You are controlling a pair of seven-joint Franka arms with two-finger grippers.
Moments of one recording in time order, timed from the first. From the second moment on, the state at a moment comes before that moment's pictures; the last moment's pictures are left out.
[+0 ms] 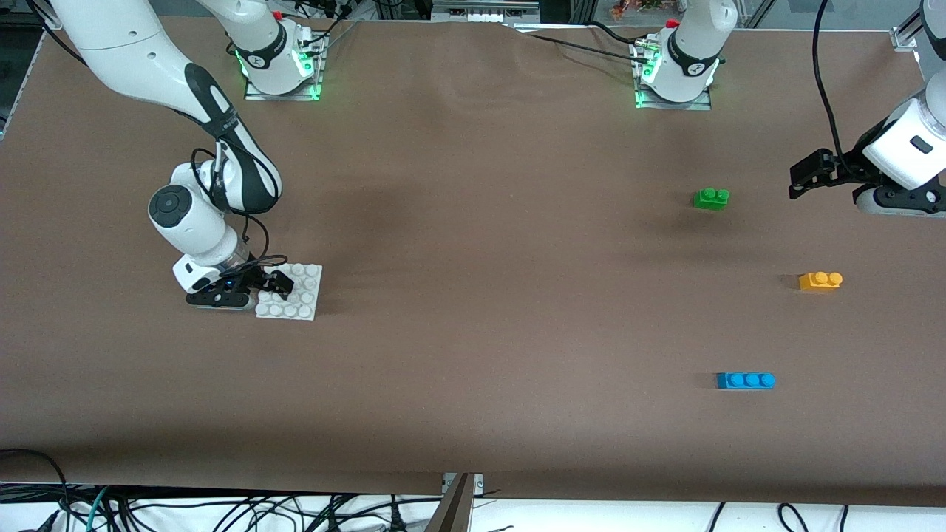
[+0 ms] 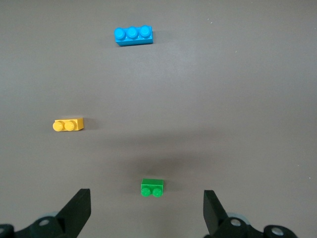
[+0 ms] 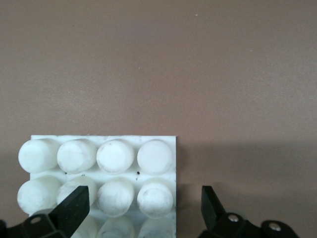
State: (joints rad) left arm -0.03 -0.02 0.03 -1.72 0.02 1.66 0.05; right arm 0.06 0.51 0.05 -2.13 -0.01 2.83 0.16
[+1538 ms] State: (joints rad) left arm -0.03 -0.02 0.03 -1.72 0.02 1.66 0.05; right arm 0.06 0.51 0.13 -2.10 -0.01 2.75 0.19
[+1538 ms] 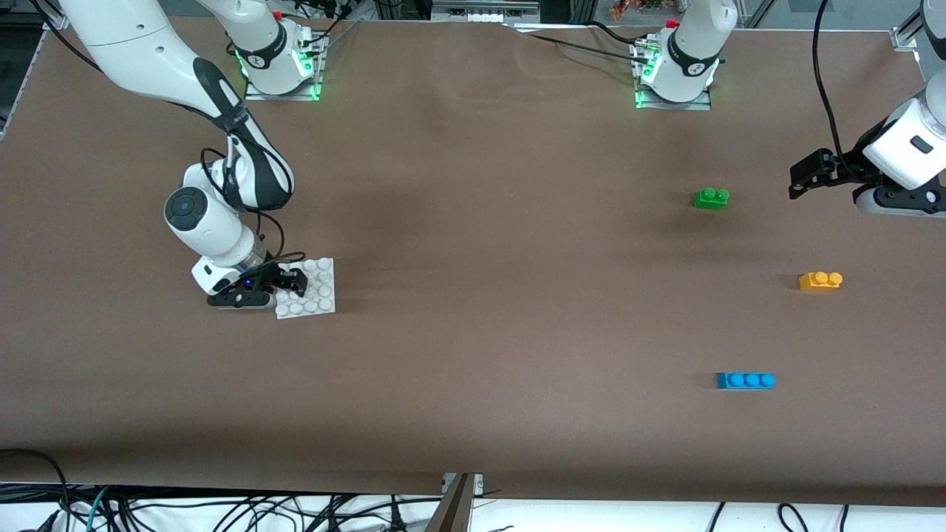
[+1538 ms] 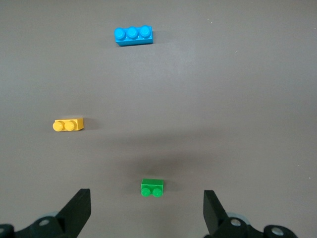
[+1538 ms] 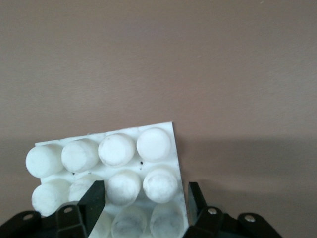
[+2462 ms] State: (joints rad) left arm -0.03 -0.02 0.03 -1.72 0.02 1.66 0.05; right arm 0.15 0.51 0.19 -2.10 -0.01 2.77 0.41
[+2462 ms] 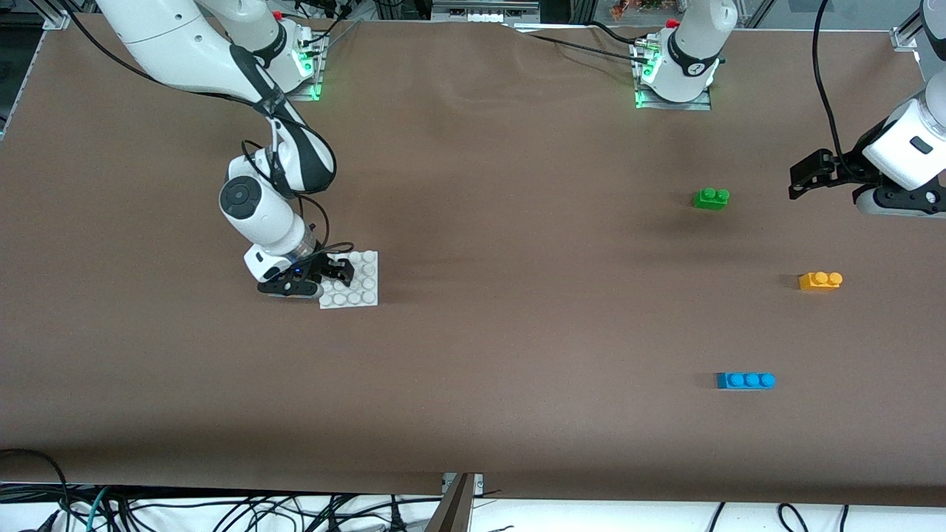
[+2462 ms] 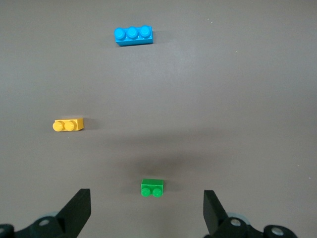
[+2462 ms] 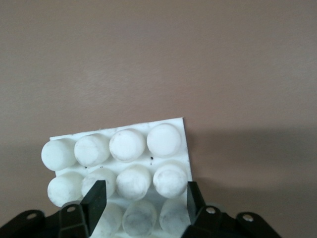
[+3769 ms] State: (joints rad) left arm -0.03 -0.02 0.03 -1.72 0.02 1.66 0.05; right arm 0.43 0.61 0.16 -1.95 -0.01 2.79 0.68
